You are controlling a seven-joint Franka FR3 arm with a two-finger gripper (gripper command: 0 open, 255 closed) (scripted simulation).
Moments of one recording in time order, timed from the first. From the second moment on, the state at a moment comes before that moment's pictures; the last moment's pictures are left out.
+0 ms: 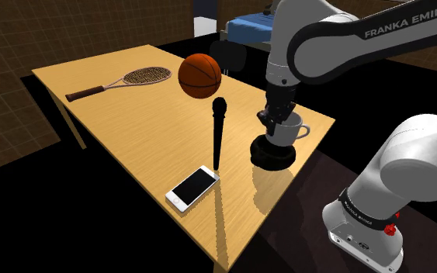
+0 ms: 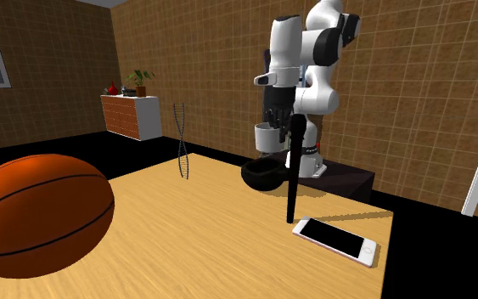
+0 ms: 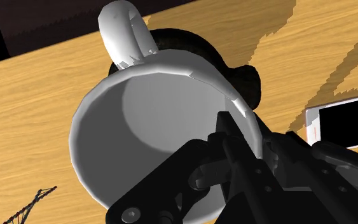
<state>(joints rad) 0.09 -0.67 0.20 -2.75 0.11 2.02 0.33</state>
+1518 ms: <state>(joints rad) 0.09 -0.60 0.22 -2.83 0.12 2.16 0.33</state>
